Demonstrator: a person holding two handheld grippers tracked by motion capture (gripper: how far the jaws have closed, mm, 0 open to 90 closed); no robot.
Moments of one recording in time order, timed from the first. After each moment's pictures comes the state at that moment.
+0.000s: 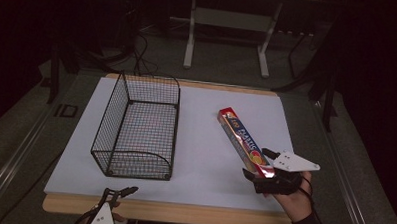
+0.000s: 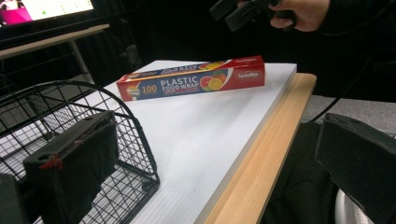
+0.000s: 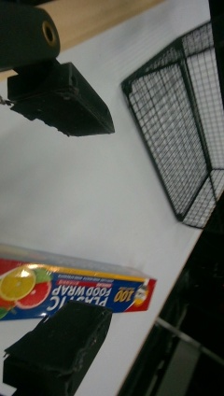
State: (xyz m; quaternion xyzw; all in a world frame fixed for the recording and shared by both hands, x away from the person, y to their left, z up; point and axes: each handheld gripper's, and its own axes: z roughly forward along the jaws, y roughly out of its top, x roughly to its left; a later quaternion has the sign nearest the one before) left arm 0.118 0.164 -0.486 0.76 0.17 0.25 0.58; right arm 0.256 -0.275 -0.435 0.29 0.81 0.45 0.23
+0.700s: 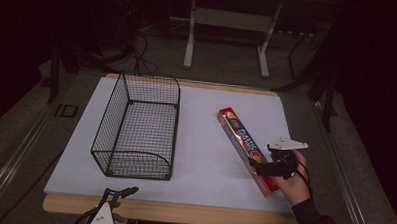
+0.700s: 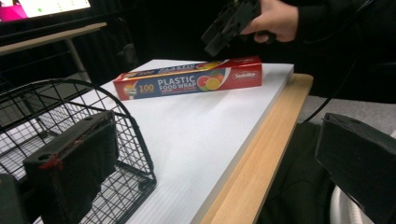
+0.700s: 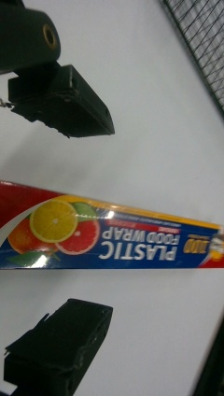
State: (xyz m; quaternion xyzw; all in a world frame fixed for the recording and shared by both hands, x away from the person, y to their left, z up) left arm 0.118 0.164 -0.485 0.76 0.17 0.24 0.58; right arm 0.315 -0.293 -0.471 0.40 0.82 0.35 0.20
